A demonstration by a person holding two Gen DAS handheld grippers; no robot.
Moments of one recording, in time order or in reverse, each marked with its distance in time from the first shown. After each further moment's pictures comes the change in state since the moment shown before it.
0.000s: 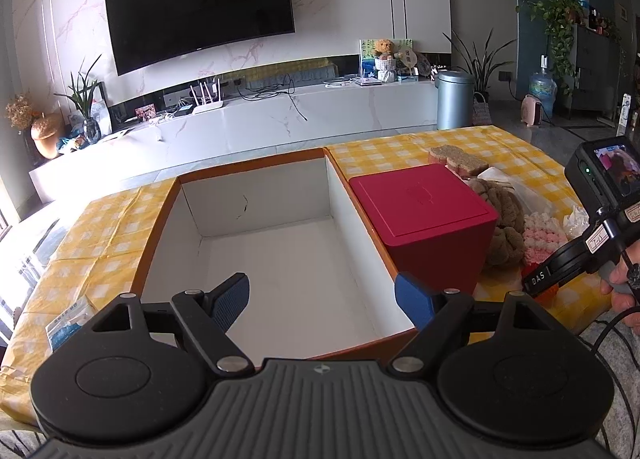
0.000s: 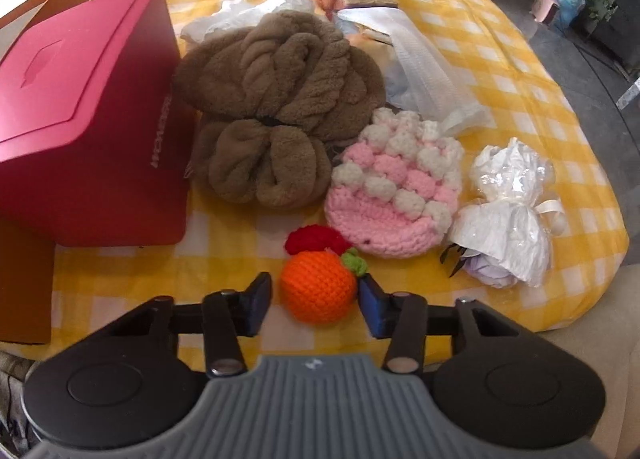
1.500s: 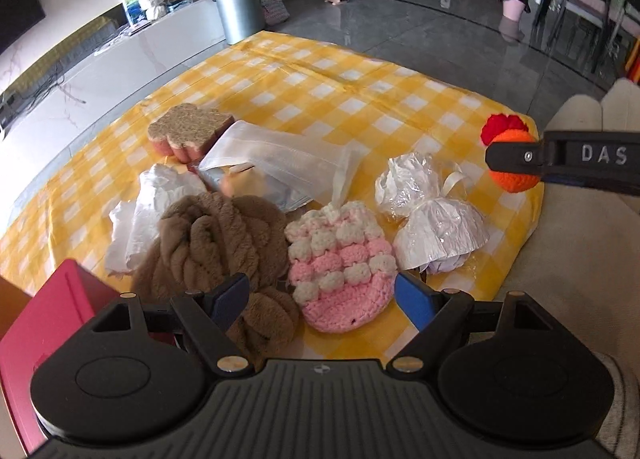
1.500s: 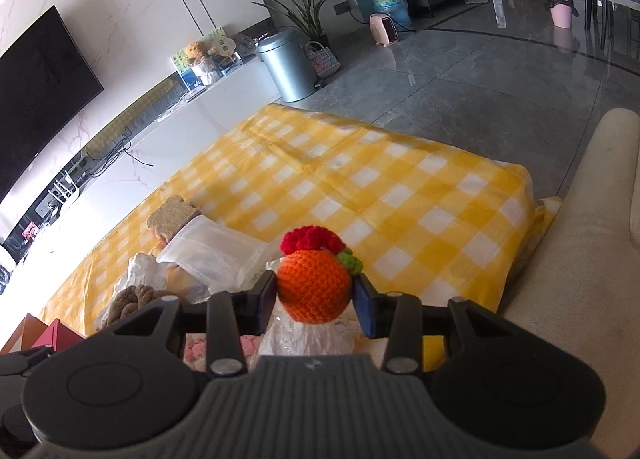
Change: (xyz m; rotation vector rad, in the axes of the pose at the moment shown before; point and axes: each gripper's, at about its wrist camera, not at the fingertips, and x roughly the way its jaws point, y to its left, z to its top) left arm 0.141 -0.230 0.069 0.472 0.290 -0.462; right arm -0.059 -0.185 -0.061 0.699 -0.459 0.091
